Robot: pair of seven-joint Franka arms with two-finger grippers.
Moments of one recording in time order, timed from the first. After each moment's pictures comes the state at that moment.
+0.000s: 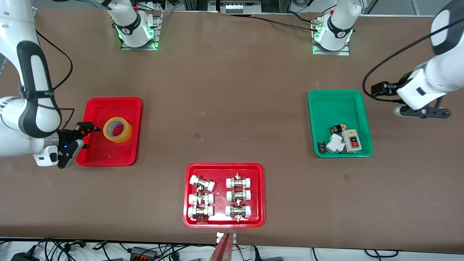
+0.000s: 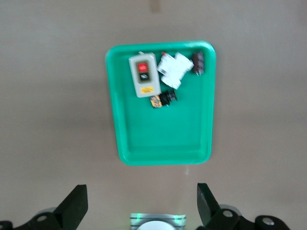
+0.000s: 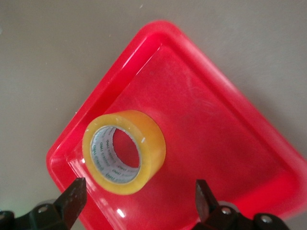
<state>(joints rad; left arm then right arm) -0.06 0.10 0.03 -1.60 0.03 1.48 -0.08 -0.12 0.58 -0.01 -1.52 0.15 1.78 -1.02</state>
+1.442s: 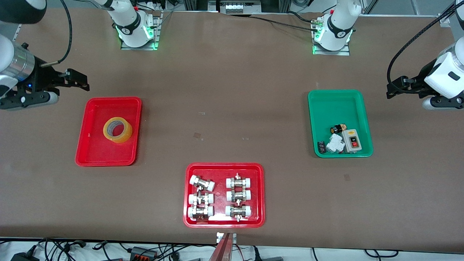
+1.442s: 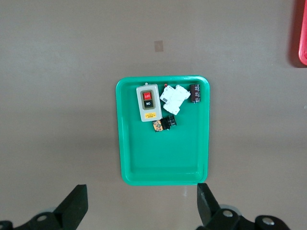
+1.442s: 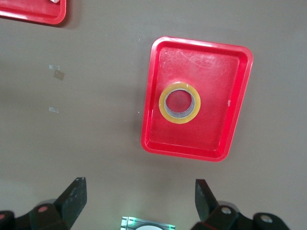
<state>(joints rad) -0.06 0.04 0.03 -1.60 0.02 1.56 -0.05 0.08 0.06 0.00 -1.58 0.04 1.50 -0.06</state>
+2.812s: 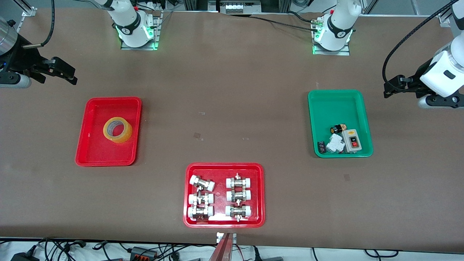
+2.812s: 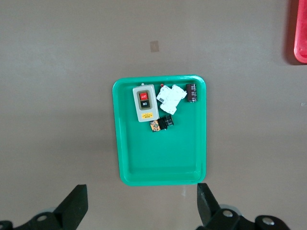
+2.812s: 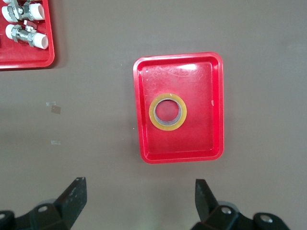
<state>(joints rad) -0.06 0.04 0.02 -1.61 0.02 1.56 -0.04 0.08 -0.03 -0.01 -1.61 0.01 1.56 0.12</state>
